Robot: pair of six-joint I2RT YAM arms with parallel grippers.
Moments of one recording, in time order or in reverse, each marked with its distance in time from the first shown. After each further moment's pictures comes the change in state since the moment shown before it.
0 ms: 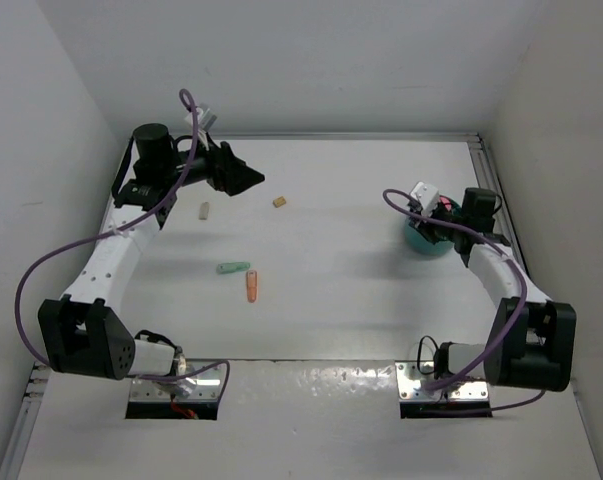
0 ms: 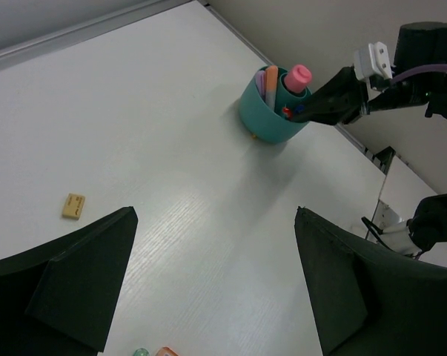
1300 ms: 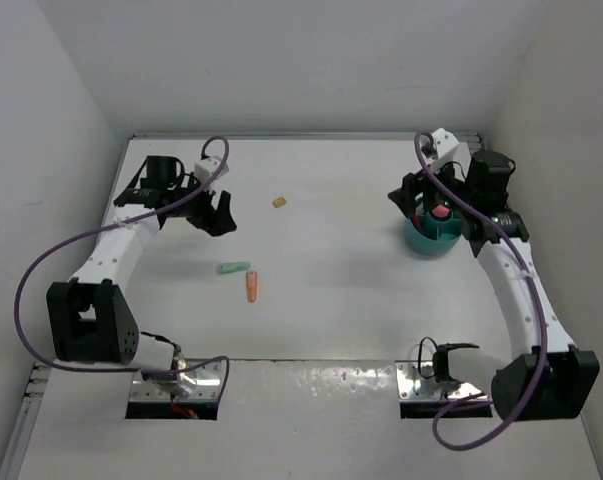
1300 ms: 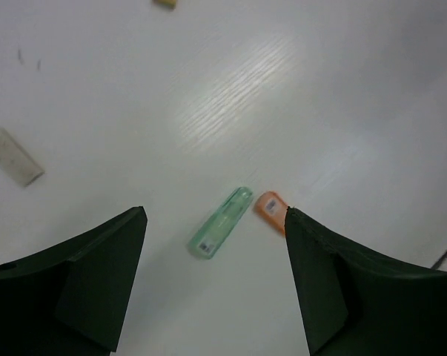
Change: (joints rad) left arm 0.068 0.050 -0.073 -0.500 -0.215 0.608; right arm 0.147 -0.114 0.340 -0.180 0.132 0.554
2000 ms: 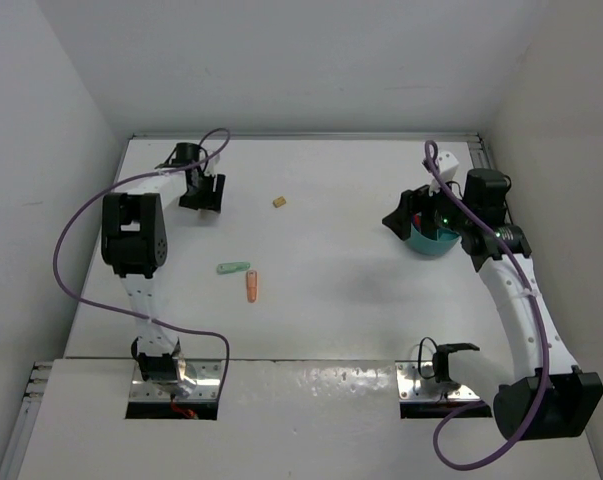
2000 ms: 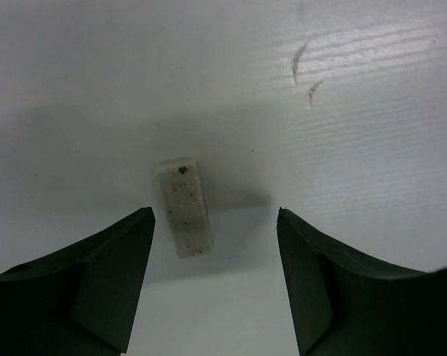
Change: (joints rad) left arm 0.025 0.682 0.354 0.139 -0.599 -0.283; right arm 0.025 -0.121 -0.068 -0.192 0.005 0.186
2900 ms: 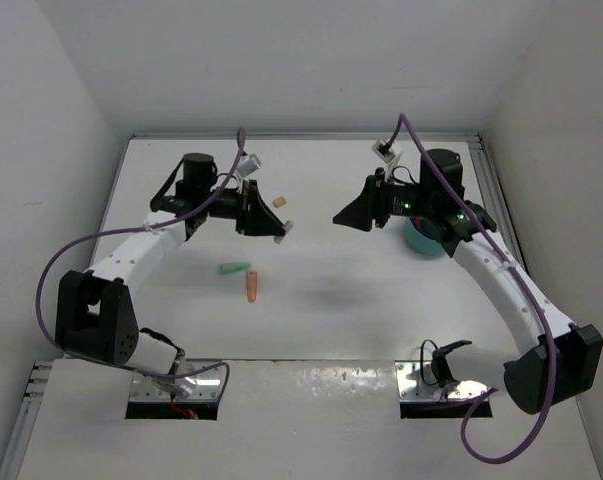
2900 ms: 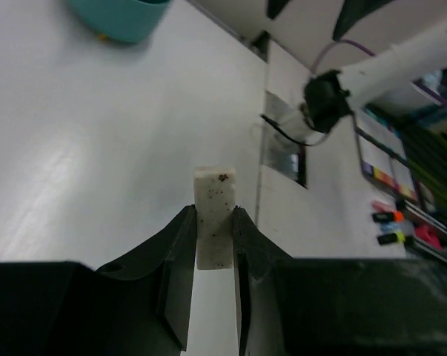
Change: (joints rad) left arm -0.201 -0.632 -0.439 0.307 1.141 -0.179; right arm 0.266 0.157 0.100 0.193 -0.261 0.405
